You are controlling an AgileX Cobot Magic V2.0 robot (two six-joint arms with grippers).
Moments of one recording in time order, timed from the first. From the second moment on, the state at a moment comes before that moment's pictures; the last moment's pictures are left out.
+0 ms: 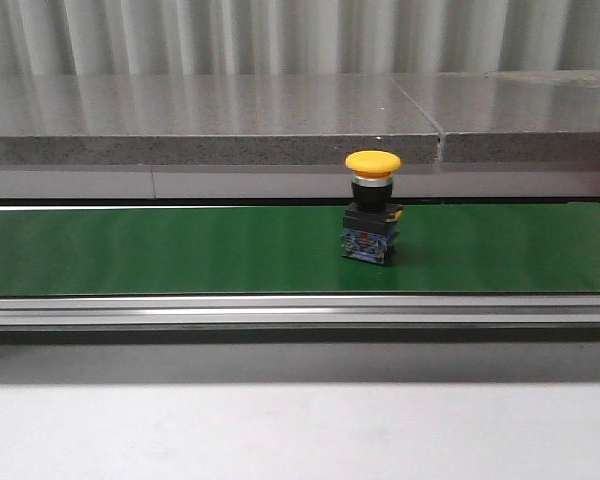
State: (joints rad) left arm 0.00 0.55 -0.57 -0.10 0.58 0.07; right arm -0.37 2.00 -1.91 0.24 0.90 -0.32
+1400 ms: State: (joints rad) left arm 0.00 0.55 -0.57 -0.10 0.58 0.07; right arm 0.09 1.39 -1.06 0.25 0.92 -0.43
